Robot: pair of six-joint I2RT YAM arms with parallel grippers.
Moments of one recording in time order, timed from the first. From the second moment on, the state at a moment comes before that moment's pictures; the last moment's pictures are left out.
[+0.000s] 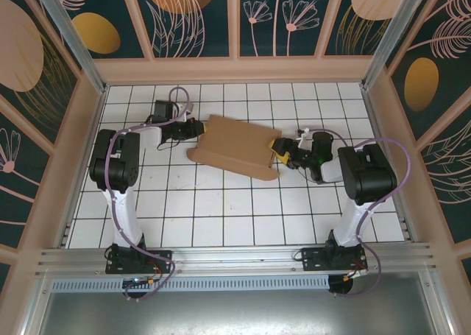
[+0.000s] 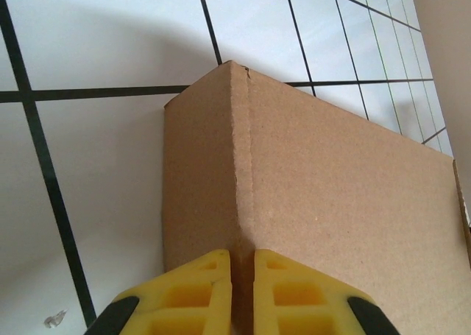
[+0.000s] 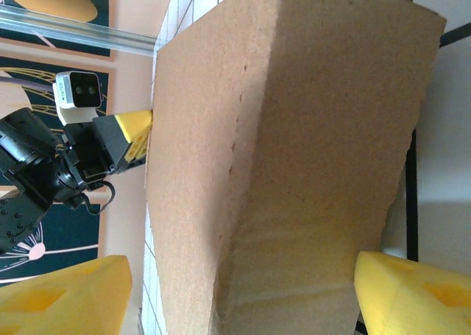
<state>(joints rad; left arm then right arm) -0.15 2.07 1.23 0.03 0.71 -0.39 0.14 1.84 0.59 0.75 -0.84 0.91</state>
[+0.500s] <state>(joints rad) -0.12 2.08 1.23 0.04 0.75 -0.40 0.16 1.81 0.65 0.59 -0.82 0.84</state>
